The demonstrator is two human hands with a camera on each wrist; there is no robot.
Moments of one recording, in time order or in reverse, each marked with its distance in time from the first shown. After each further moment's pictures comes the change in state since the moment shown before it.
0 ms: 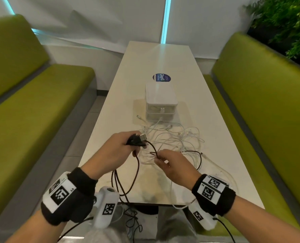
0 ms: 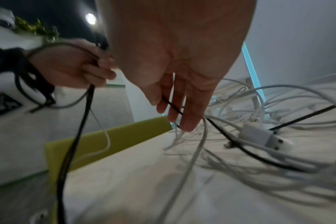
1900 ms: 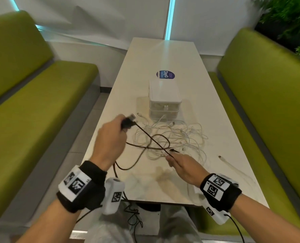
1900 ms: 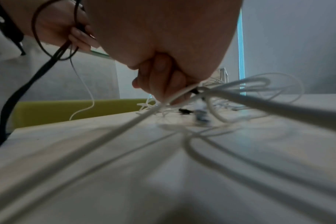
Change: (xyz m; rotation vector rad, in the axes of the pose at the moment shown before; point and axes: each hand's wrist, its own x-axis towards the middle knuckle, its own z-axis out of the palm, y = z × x) left_hand 0.015 -0.020 -0.001 0.297 0.512 -0.054; right_hand -0.005 0.039 0.002 0.015 -0.085 -0.036
